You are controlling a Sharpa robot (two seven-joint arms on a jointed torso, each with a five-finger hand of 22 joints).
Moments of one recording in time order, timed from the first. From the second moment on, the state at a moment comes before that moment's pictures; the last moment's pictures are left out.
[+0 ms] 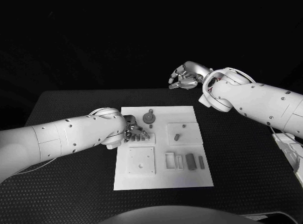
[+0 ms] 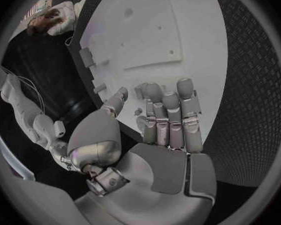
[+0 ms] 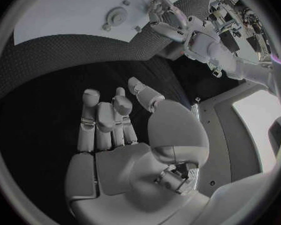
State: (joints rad) left arm 1.24 -0.55 -0.24 1.26 -1.01 0.00 -0.53; left_hand 0.68 -0.18 0.47 -0.15 0.05 1.14 0.00 0.47 0.94 1.28 -0.09 0.79 0.69 1.11 -0.13 1.18 0.78 0.05 1.23 -0.23 0.50 1.31; right arm 1.28 -0.60 0.01 1.19 -1.20 -0.26 0.01; right_hand 1.03 -0.08 0.59 -0.27 0.07 0.98 0.10 0.31 0.56 1.21 0.00 1.05 1.17 1.16 -0.10 1.46 1.02 0.25 1.09 -0.01 0.93 1.31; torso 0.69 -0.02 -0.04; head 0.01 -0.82
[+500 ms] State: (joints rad) left arm 1.25 -0.61 -0.17 1.29 -0.97 -0.01 -0.53; left_hand 0.66 -0.13 0.42 -0.19 0.05 1.07 0.04 0.43 0.91 1.22 -0.06 0.76 0.68 1.06 -0.12 1.15 0.76 0.04 1.17 -0.21 0.46 1.31; right arm 1.28 -0.61 0.01 1.18 -1.20 -0.26 0.01; right_hand 1.03 -0.08 0.59 -0.27 0.07 0.98 0.10 0.30 0.57 1.21 0.00 1.05 1.17 1.16 -0.11 1.46 1.02 0.25 1.09 0.00 0.93 1.31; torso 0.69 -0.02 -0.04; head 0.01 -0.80
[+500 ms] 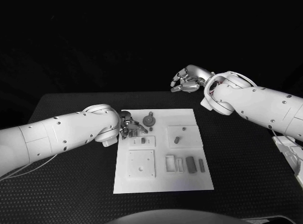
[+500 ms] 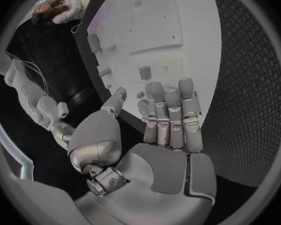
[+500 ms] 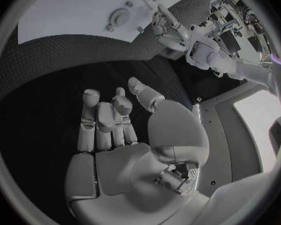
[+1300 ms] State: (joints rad) left arm 1.34 -0.56 -0.14 1.08 -0.99 0.10 -0.53; left_hand 0.68 -0.04 0.41 -0.25 0.06 0.98 0.09 0.29 0.78 1.22 -0.02 0.72 0.62 1.05 -0.10 1.11 0.70 0.02 1.18 -0.19 0.41 1.28; right arm 1.27 -0.61 0.01 1.16 -1.18 -0.26 0.02; right_hand 1.03 -0.09 0.59 -0.27 0.07 0.97 0.11 0.30 0.57 1.20 0.00 1.05 1.17 1.15 -0.10 1.46 1.02 0.25 1.09 0.00 0.92 1.31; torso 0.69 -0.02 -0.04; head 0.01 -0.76
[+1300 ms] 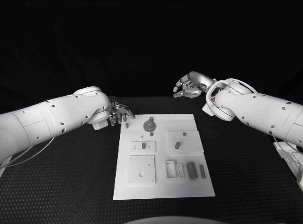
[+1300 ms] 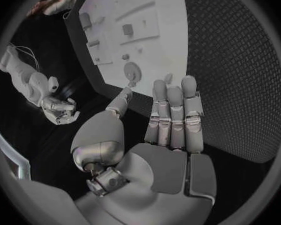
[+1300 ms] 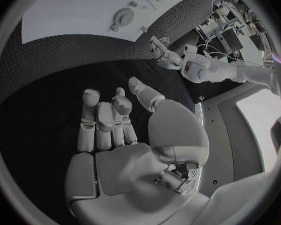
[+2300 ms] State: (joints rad) left arm 1.29 -0.44 -0.15 0.85 -1.13 0.15 -0.50; left_hand 0.63 -0.09 0.40 -0.20 0.05 0.98 0.09 0.27 0.76 1.22 -0.02 0.73 0.62 1.05 -0.10 1.12 0.68 0.02 1.18 -0.20 0.40 1.29; right arm 1.27 -0.61 0.01 1.16 -1.18 -0.26 0.02; right_hand 1.03 -0.09 0.59 -0.27 0.07 0.97 0.11 0.30 0.57 1.21 0.00 1.05 1.17 1.16 -0.10 1.46 1.02 0.25 1.09 0.00 0.92 1.31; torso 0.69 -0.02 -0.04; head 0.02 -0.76
